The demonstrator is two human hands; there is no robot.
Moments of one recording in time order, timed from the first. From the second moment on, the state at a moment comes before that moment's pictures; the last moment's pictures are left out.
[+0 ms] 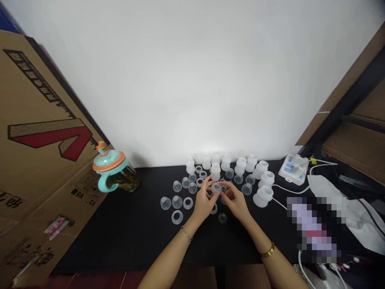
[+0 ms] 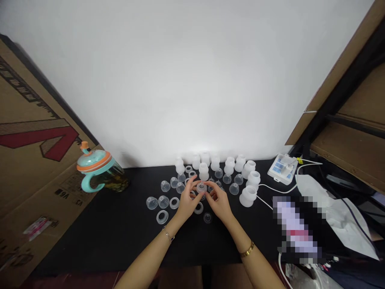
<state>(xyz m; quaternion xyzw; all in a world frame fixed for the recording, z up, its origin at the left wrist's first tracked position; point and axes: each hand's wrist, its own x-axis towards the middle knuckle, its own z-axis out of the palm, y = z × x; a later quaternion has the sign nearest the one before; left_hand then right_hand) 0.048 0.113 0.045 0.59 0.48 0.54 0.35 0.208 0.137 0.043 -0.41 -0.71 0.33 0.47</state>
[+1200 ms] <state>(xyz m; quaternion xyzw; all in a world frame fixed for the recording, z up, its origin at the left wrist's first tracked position) 0.054 0.113 0.040 0.65 0.53 0.48 0.24 0.207 0.136 0.041 -0.43 -0.72 0.25 0.48</state>
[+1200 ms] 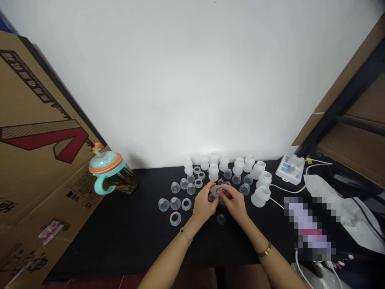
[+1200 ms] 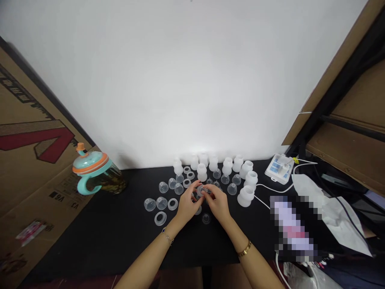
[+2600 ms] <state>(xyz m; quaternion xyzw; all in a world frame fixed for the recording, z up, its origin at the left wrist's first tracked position) 0.051 0.113 0.040 0.65 0.56 0.45 0.27 0.281 0.149 0.051 -0.74 -0.51 -0.07 0.43</state>
